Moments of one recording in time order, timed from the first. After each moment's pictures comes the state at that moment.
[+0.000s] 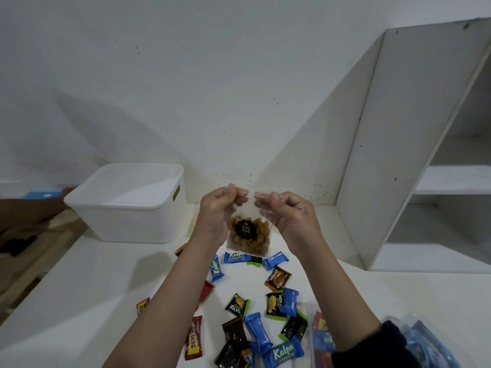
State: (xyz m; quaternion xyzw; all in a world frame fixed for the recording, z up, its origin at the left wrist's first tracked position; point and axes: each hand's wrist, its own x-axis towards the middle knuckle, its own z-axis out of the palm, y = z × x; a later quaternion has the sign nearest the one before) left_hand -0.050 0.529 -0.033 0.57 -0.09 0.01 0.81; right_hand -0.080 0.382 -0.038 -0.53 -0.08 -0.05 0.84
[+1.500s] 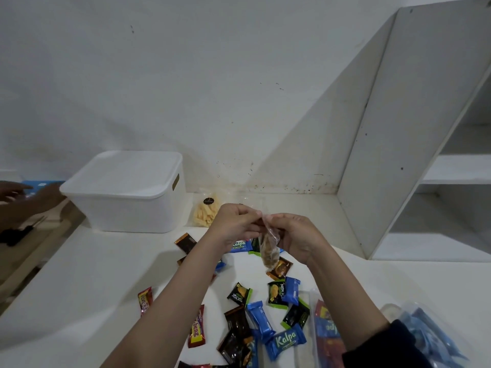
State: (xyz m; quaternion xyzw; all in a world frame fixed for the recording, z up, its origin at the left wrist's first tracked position) left_hand -0.046 0.524 -0.073 0.71 0.01 -0.16 0.68; right_hand -0.071 0.377 -0.086 -0.56 0.11 0.12 0.81
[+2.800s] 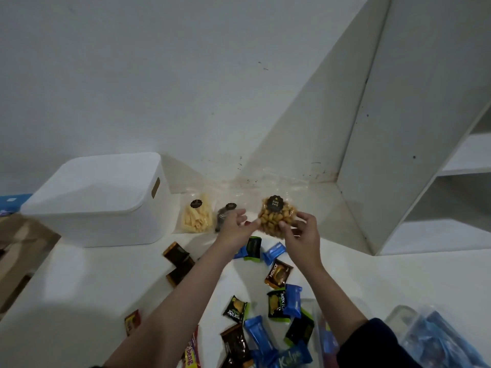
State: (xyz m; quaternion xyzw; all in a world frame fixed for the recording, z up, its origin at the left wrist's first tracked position) left_hand 0.031 0.489 -0.149 0.79 0.05 -0.15 0.59; right_hand -0.012 0.340 -0.199 -0.74 0.15 -0.19 0.63
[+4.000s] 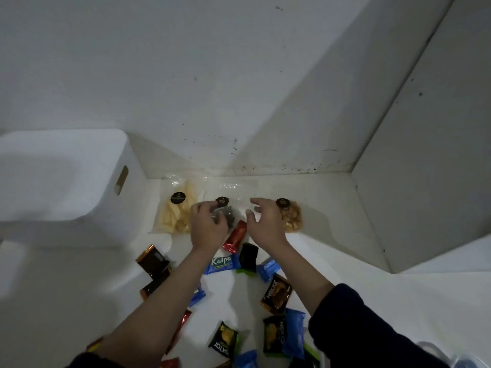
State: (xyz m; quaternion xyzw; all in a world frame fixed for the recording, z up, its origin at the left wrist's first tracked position) left_hand 0.138 0.506 -0.247 0.91 0.07 0.09 0.41; right_hand 0.115 0.373 -0.232 -0.86 0.09 -0.04 0.51
